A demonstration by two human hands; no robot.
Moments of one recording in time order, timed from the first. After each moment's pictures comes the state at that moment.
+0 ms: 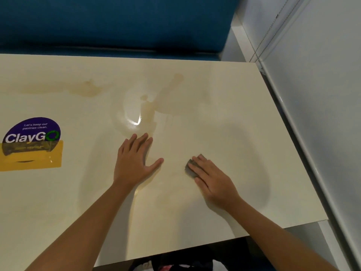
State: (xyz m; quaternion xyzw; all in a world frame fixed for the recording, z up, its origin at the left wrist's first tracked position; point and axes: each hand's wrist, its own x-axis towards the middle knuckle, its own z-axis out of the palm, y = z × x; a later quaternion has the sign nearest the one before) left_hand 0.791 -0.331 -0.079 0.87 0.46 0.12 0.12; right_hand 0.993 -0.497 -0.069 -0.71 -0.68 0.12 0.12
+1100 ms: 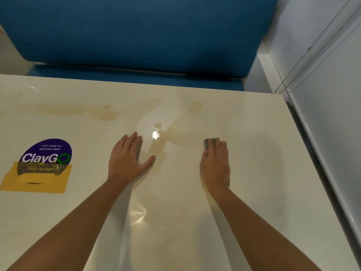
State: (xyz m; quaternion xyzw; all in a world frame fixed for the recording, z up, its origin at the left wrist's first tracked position) left_hand 0.801 -0.240 -0.079 0.83 0.54 0.14 0.06; right_hand 1.022 -0.336 -0.074 -0.86 -0.49 0.05 0.13
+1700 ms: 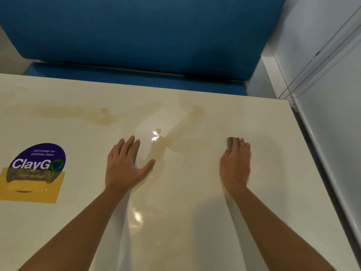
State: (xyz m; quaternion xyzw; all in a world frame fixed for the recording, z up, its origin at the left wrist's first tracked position) left_hand 0.808 -0.237 -0.081 0.80 0.58 0.14 0.08; right_hand 1.076 -0.320 -0.071 -0.89 -0.40 0.04 0.20
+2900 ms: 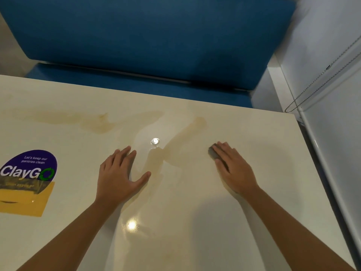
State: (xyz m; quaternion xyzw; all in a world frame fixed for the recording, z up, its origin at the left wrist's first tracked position) left_hand 0.808 -0.234 -0.077 0.80 0.58 0.14 0.07; right_hand 1.125 -0.305 -0.068 -0.72 -0.67 0.09 0.14
